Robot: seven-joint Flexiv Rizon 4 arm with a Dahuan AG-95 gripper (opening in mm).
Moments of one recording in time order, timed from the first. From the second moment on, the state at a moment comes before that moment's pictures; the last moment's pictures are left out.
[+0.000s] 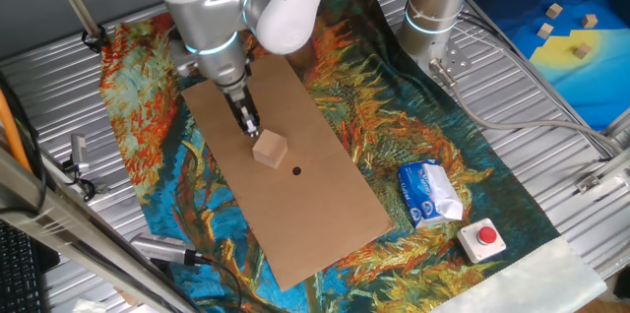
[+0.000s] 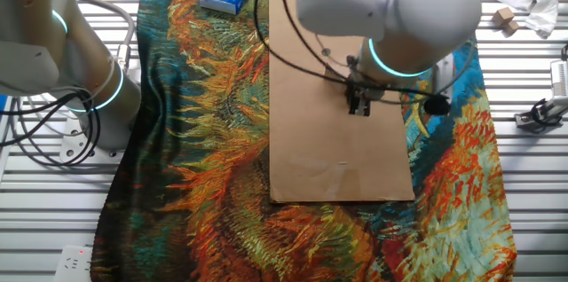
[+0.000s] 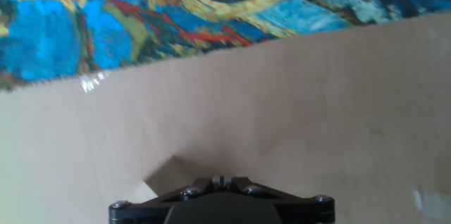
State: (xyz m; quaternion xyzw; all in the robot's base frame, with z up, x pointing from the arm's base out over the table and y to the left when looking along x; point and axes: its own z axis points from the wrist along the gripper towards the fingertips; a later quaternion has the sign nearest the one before) arm 0.512 0.045 0.028 -0.06 -0.99 -0.10 0.05
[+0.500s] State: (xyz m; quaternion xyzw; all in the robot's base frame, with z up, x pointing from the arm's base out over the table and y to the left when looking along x) arm 0.526 0.067 0.022 -0.09 -0.99 -0.09 0.05
